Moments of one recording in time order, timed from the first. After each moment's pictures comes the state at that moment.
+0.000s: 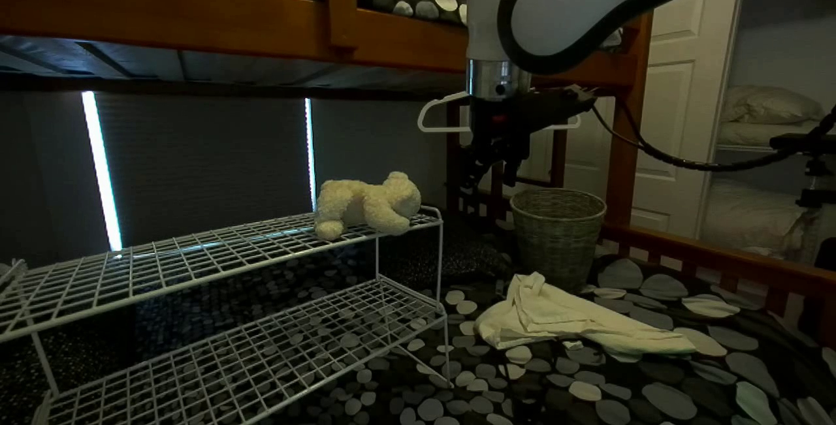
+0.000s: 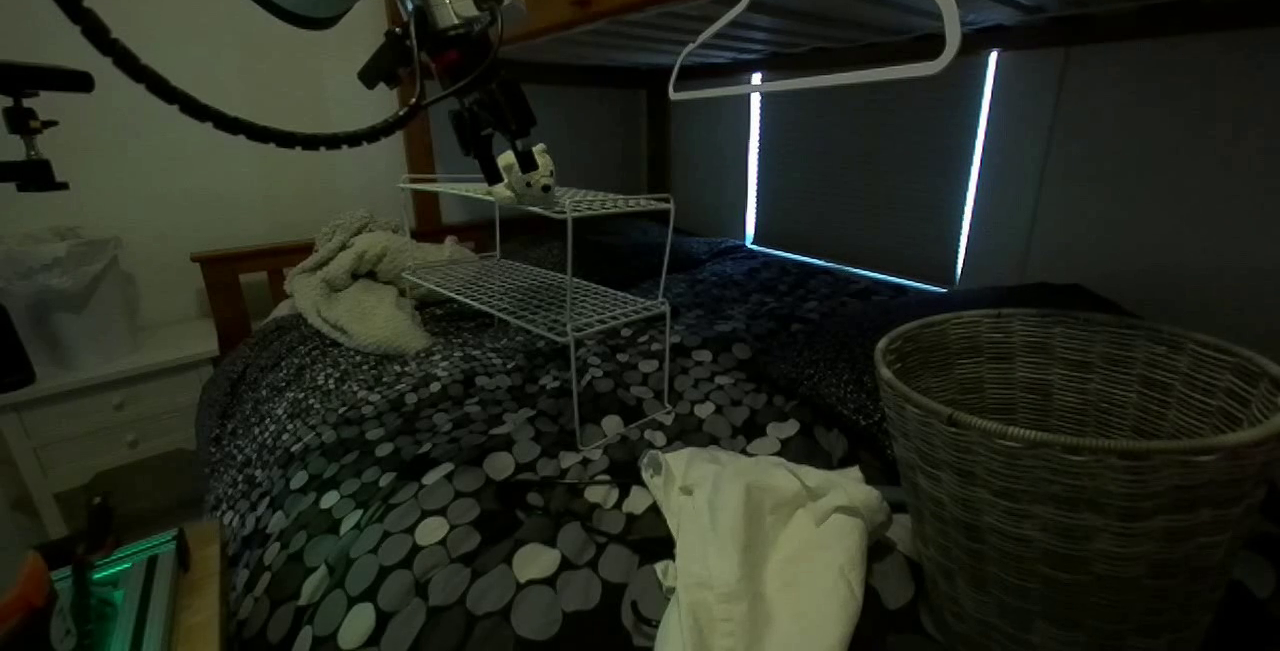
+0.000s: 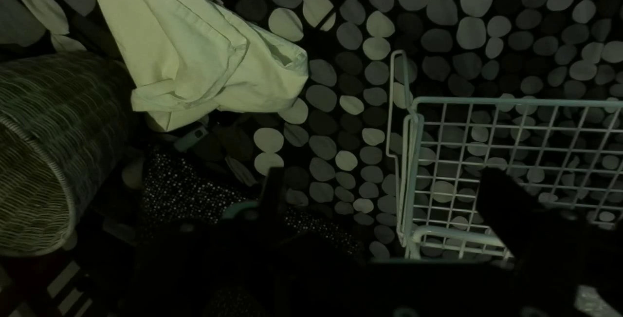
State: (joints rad) arm 0.03 -0.36 0.35 -2.20 -0.20 2.04 0.31
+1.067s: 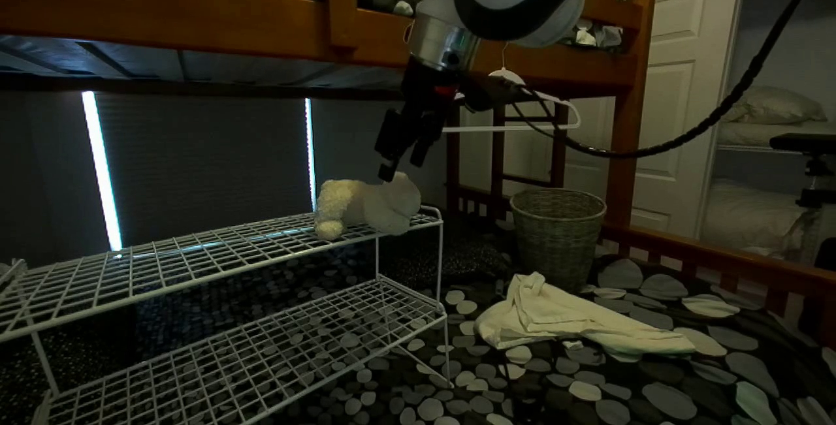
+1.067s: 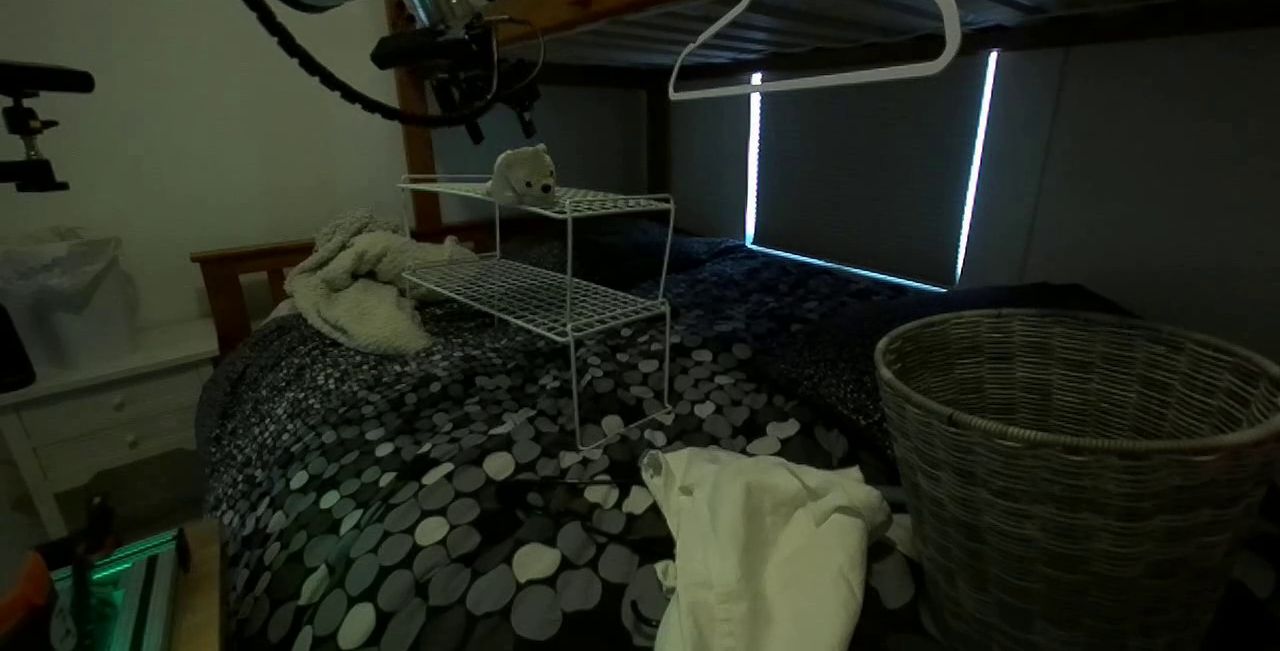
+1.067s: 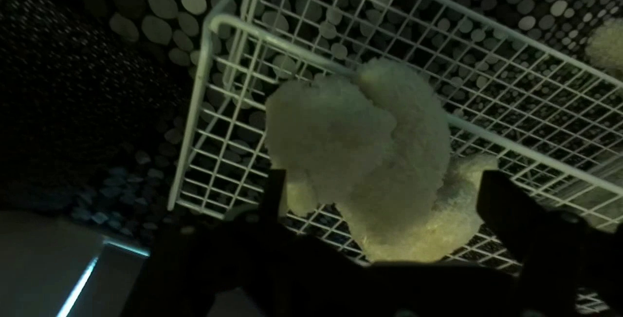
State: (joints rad) arm 0.23 -0.22 0.27 -2.06 -0.03 2.30 -0.09
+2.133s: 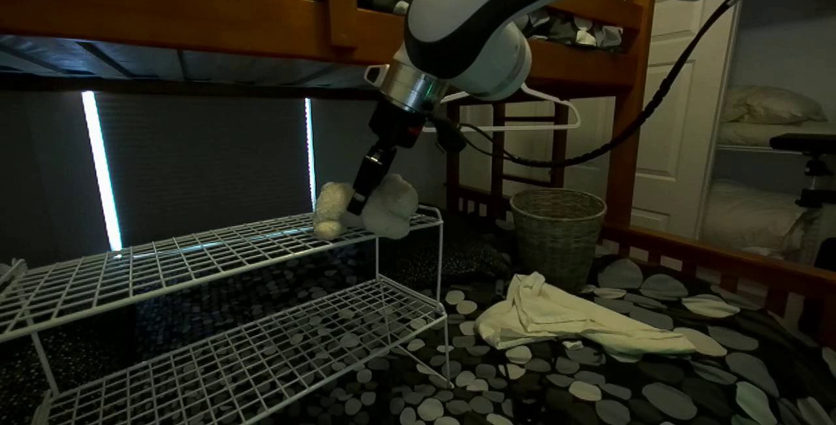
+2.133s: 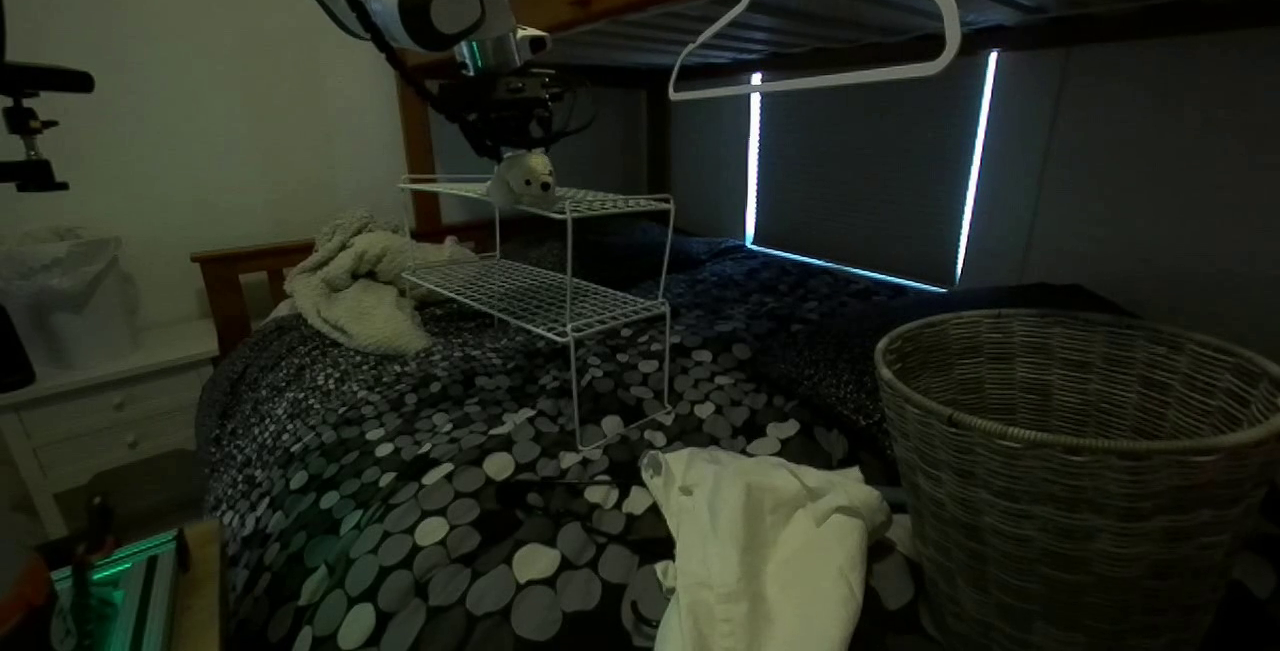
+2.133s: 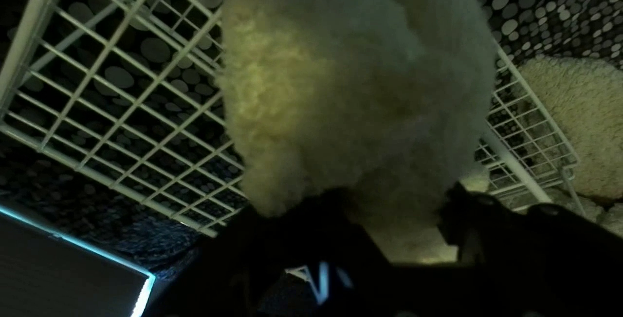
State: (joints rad) arm 0.27 -0.02 0.23 -1.97 0.21 2.41 -0.62
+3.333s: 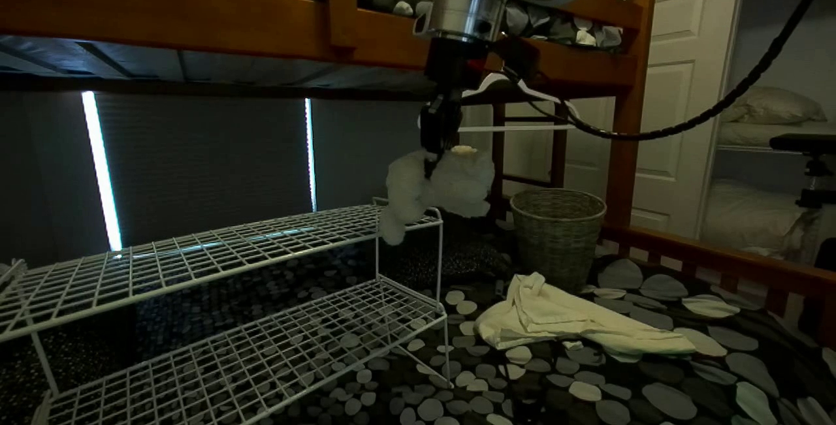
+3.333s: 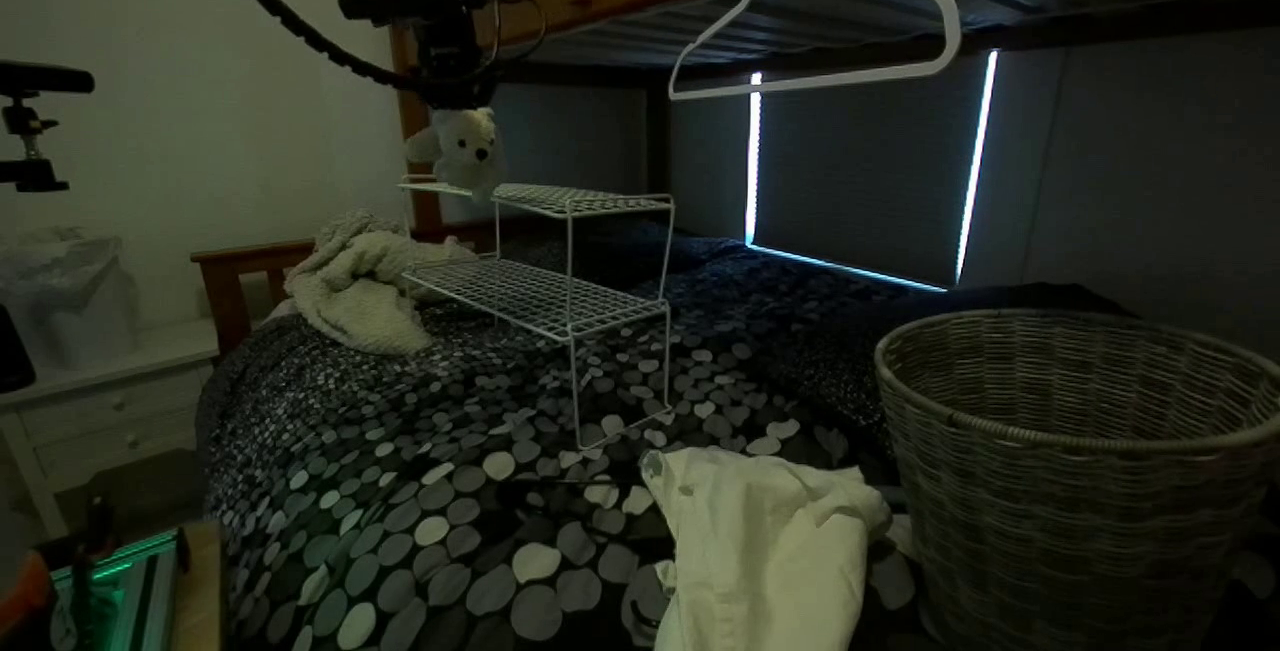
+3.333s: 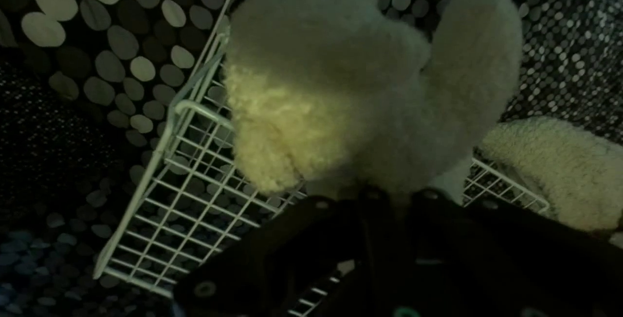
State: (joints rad) arm 0.26 -0.28 0.21 -1.99 0.10 1.95 -0.30
